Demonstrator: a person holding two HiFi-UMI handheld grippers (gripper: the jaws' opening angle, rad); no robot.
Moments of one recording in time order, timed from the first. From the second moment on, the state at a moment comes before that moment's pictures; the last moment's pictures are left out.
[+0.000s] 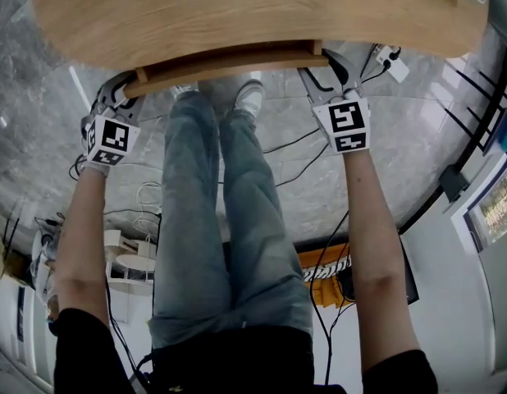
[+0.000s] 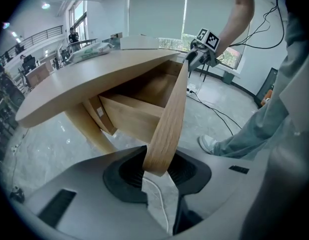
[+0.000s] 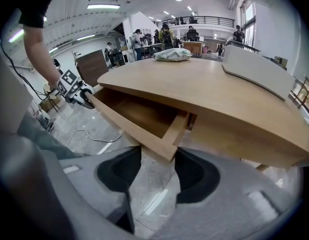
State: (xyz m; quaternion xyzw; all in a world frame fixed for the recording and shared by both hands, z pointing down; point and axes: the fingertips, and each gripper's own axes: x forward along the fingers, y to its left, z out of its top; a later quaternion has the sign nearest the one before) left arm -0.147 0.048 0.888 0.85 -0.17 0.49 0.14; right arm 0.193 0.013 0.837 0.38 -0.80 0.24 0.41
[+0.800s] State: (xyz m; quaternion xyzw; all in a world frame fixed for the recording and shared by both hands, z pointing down) left arm -0.132 0.139 0.891 0.84 -0.17 0.50 0.16; right arm 0.206 0.091 0.839 0.36 -0.79 0.25 0.43
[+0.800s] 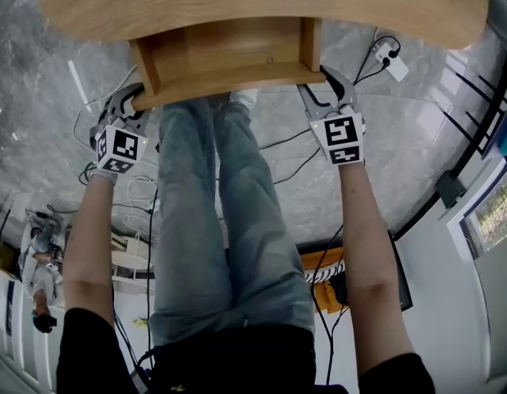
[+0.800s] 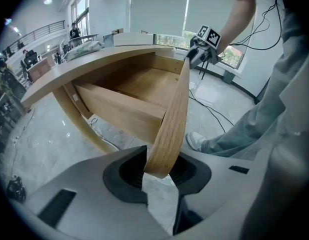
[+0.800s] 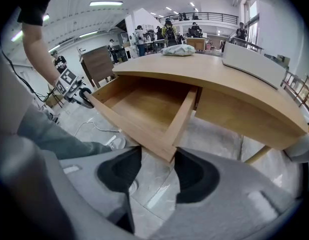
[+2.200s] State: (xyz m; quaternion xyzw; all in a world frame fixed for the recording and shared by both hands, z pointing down) left arm -0.136 0.183 0.930 0.81 -0.15 0.54 0.14; right arm 0.204 0.152 0.878 0.33 -0.77 0.27 0.47
